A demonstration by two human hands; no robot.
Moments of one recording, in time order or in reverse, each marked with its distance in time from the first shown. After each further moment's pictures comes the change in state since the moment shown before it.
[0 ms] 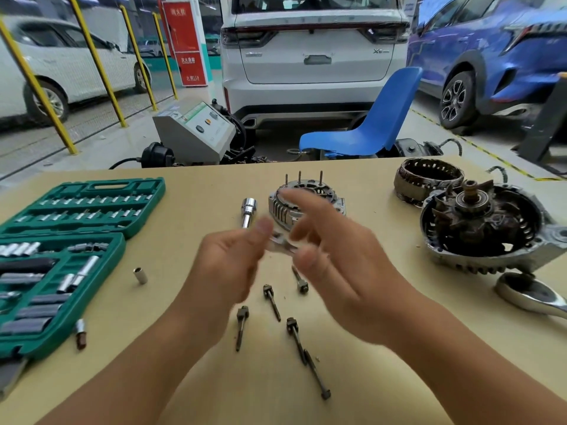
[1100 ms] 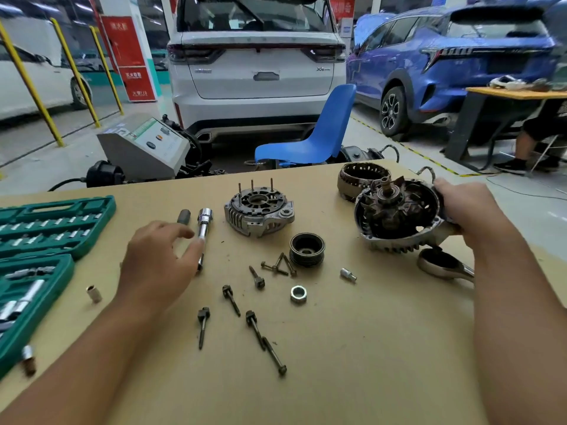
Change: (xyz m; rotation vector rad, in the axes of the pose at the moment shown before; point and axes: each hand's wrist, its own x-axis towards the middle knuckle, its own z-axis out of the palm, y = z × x) left_hand 0.037 -0.044 -0.050 1.130 0.363 0.187; right_hand -0.054 0.153 -0.188 -0.132 0.711 1.194
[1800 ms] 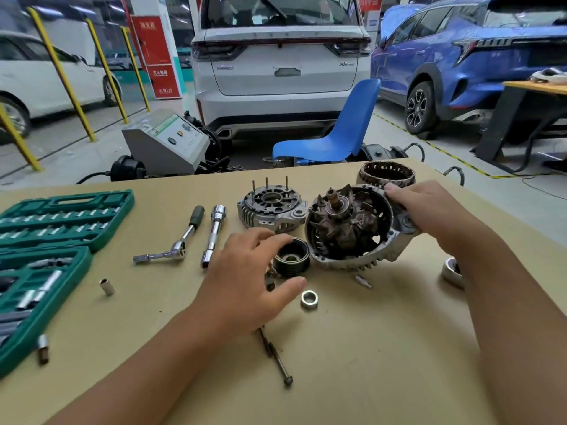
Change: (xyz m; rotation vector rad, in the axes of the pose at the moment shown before) left_hand -0.032 0.077 0.018 -0.057 -0.393 0.262; right_hand -0.033 -0.020 0.054 0.031 -0.511 -0.401
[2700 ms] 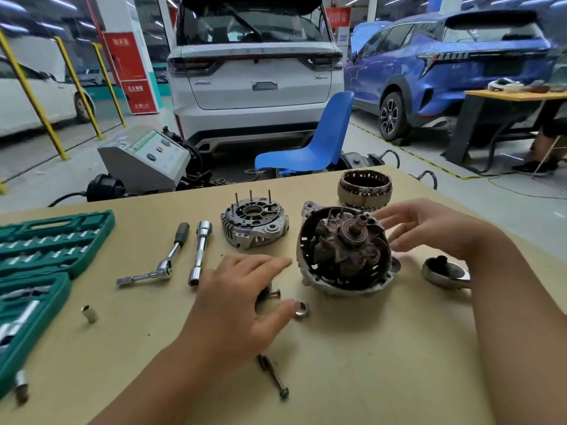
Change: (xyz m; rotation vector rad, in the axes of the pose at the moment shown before) left_hand -0.014 0.005 0.001 -0.040 0.122 0.122; right_hand -0.021 0.009 -0.044 -0.016 -0.408 0.042
